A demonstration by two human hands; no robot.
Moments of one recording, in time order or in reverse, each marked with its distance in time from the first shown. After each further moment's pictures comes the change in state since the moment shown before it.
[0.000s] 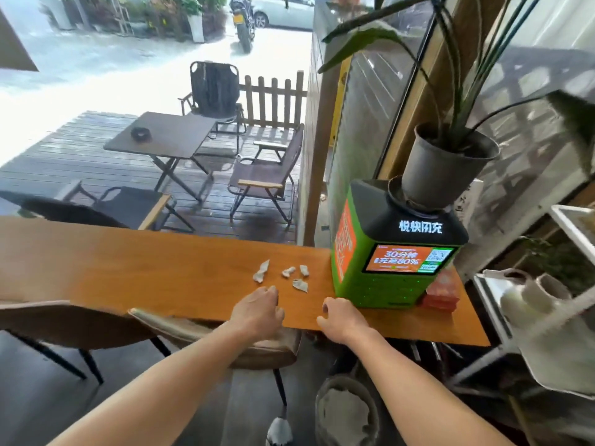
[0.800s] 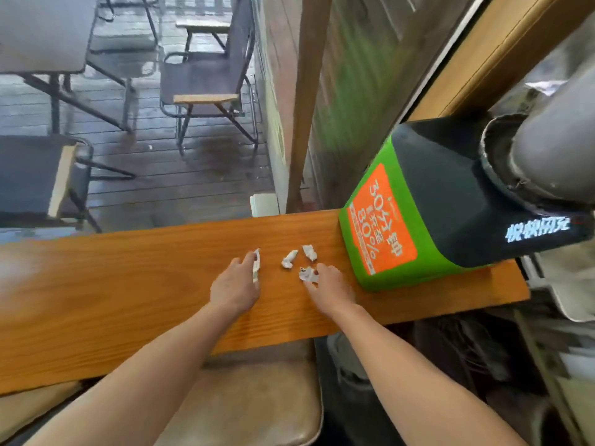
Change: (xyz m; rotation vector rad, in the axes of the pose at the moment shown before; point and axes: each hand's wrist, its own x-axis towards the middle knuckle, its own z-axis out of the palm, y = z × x) left_hand 0.224 -0.100 0.038 -0.027 -0.234 -0.070; right_hand 0.195 -0.031 0.056 0.207 -0.041 0.323
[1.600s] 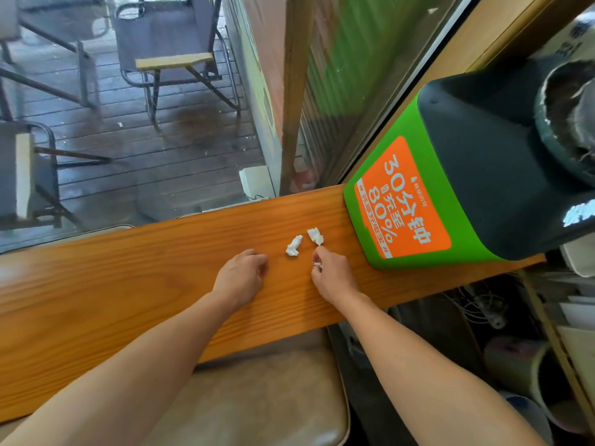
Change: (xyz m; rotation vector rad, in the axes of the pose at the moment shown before) left_hand 0.042 -0.028 0.013 0.004 -0.173 0.250; right_hand 0.023 -0.003 0.026 0.174 0.056 0.021
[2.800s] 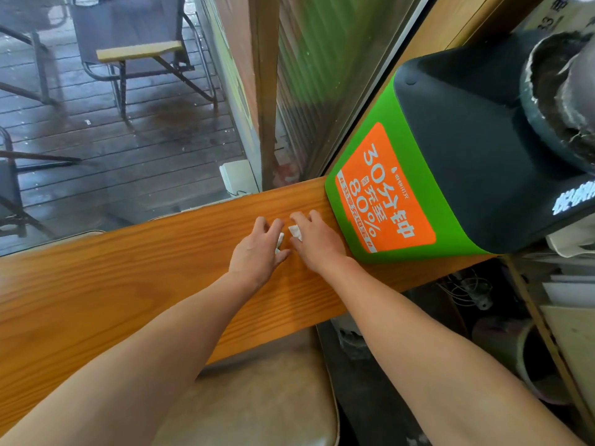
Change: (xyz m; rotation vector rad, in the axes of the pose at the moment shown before) left_hand 0.048 0.051 0.023 0.082 0.205 0.211; right_hand 0.046 -0.006 -0.022 -0.194 0.100 -0.174
